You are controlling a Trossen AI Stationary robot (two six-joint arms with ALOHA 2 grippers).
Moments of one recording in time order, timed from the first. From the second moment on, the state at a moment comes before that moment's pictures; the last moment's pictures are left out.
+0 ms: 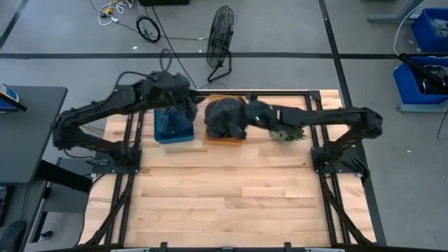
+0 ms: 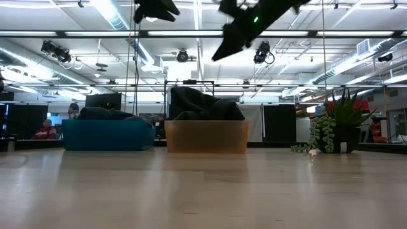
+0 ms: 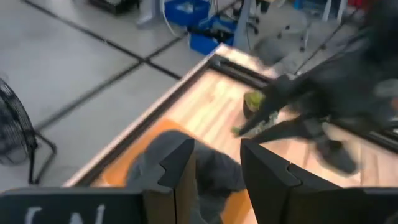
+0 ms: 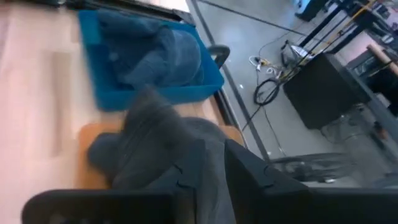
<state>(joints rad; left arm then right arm) 0.32 1.24 1.34 -0.53 -0.13 -0.21 -0.13 1.52 1.19 -0.22 0.39 -0.29</state>
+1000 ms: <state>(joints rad) 0.33 1.18 1.34 -0.67 -0.19 -0.20 -0.31 1.92 1.20 -0.22 0.22 -0.24</state>
